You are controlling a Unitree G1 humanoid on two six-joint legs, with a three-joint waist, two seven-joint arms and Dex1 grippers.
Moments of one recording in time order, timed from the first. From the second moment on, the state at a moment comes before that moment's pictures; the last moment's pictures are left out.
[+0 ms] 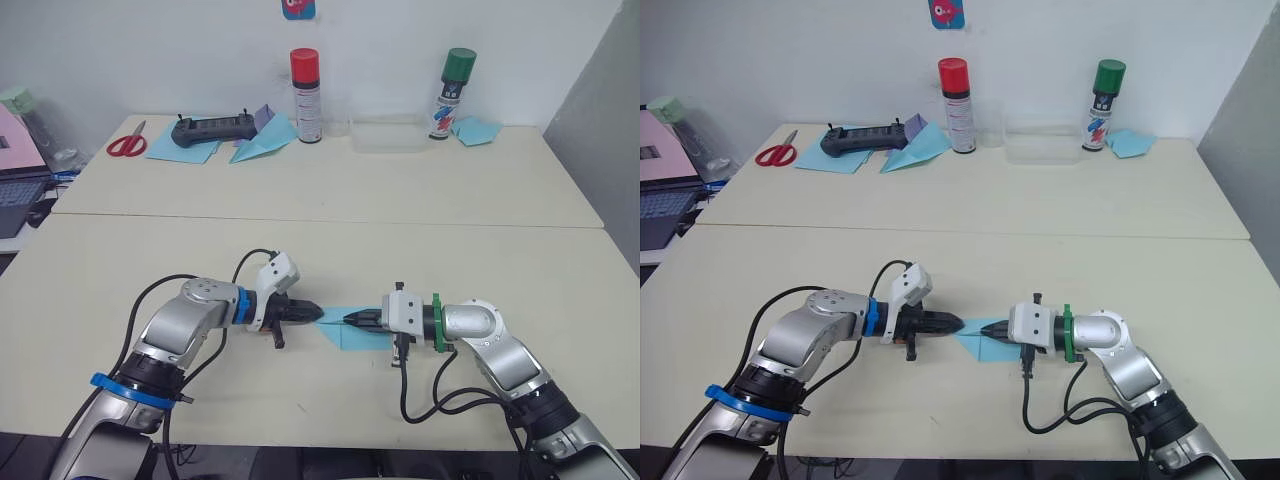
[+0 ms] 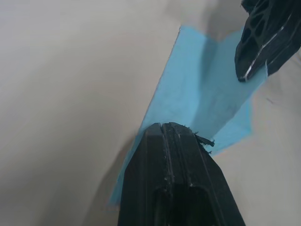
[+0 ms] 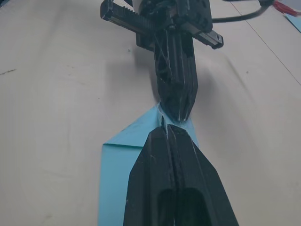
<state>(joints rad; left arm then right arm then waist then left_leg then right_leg) -0.43 0.64 -0.25 0.04 -0.34 0.65 -1.09 -0.31 -0.45 0.36 -0.04 0.05 -0.02 0.98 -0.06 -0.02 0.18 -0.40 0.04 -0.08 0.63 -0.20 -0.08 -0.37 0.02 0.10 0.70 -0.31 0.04</state>
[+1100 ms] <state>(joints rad) -0.44 0.65 -0.33 0.01 -0.22 0.42 -1.12 -0.41 -0.42 0.39 0.10 -0.05 -0.01 0.93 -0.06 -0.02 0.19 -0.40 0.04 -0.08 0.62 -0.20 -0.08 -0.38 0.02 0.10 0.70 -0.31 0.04</state>
